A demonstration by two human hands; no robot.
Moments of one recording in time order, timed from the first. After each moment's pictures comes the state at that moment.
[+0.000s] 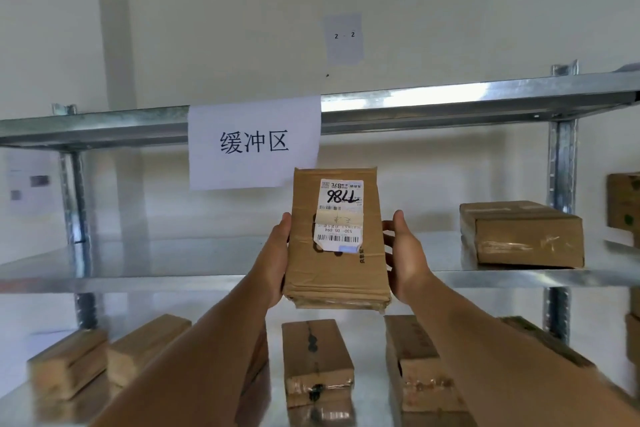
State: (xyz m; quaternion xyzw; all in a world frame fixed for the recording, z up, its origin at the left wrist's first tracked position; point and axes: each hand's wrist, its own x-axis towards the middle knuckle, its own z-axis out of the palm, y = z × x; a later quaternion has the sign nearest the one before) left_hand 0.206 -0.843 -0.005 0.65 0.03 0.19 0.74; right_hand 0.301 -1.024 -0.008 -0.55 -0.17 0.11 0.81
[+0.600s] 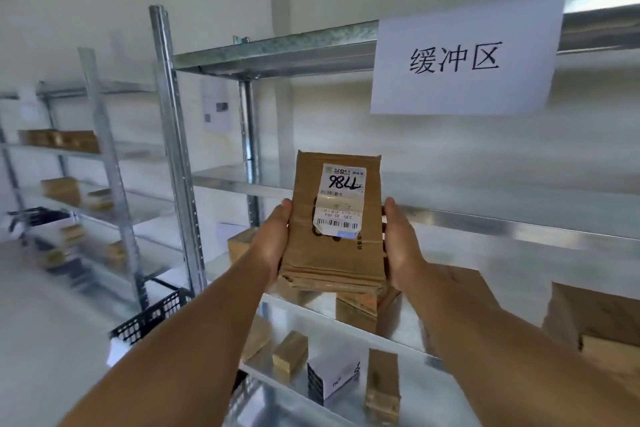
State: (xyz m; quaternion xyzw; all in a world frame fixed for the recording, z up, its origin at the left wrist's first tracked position) left_hand -0.021 -0.654 -0.079 0.57 0.29 0.33 0.70; right_hand 0.140 -0.774 -0.087 -0.57 -0.24 0.26 0.75
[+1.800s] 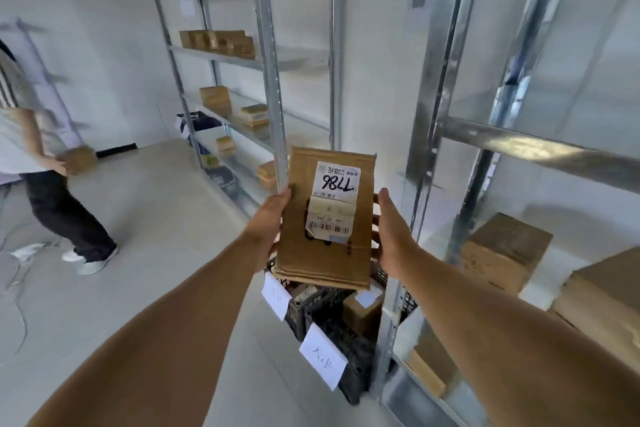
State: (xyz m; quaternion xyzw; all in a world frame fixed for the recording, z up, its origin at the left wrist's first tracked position) left_hand -0.321 -0.049 -0.206 0.49 0.51 0.40 0.58; right_hand -0.123 -0.075 -0.238 -0.55 -0.30 0.54 0.57
